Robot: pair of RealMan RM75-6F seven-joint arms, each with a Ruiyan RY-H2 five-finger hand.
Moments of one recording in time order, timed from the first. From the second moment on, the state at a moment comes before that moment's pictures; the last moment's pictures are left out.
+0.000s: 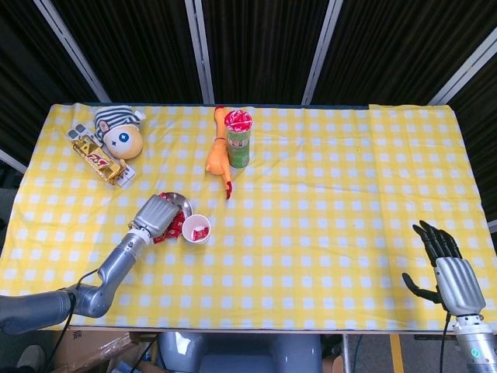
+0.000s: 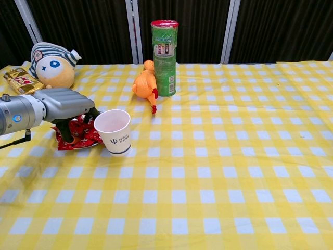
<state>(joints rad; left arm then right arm) -0.89 -1.54 -0.02 -1.35 0.90 0.84 0.68 0.10 -1.06 0.03 -1.69 -1.53 1.42 0.20</state>
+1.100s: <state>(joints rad) -0.87 -1.38 -0.08 -1.57 0.94 0.97 0.68 0.10 -1.06 0.03 -1.69 -1.54 1.42 0.20</state>
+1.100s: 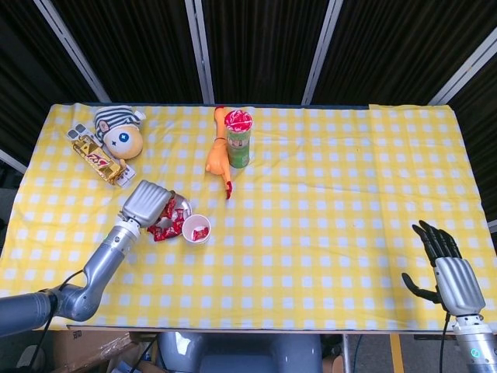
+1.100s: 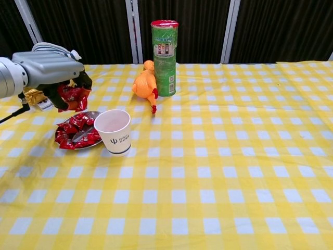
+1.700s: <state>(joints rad) -0.91 -1.36 -0.10 -1.76 0.94 1.01 0.79 0.10 -1.06 0.03 -1.69 -1.54 1.43 0.21</state>
